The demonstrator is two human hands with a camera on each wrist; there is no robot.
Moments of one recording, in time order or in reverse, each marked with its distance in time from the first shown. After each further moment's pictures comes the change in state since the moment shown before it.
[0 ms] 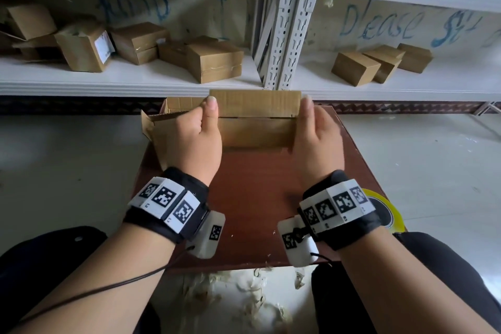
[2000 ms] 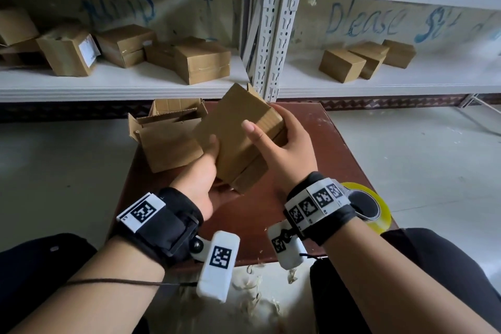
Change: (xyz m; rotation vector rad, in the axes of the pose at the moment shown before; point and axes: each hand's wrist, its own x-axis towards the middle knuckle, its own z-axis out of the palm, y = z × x) left_hand -0.038 0.000 0.012 -0.736 -0.458 -1.076; right_hand -0.011 0.009 0.005 0.131 -0.173 -0.045
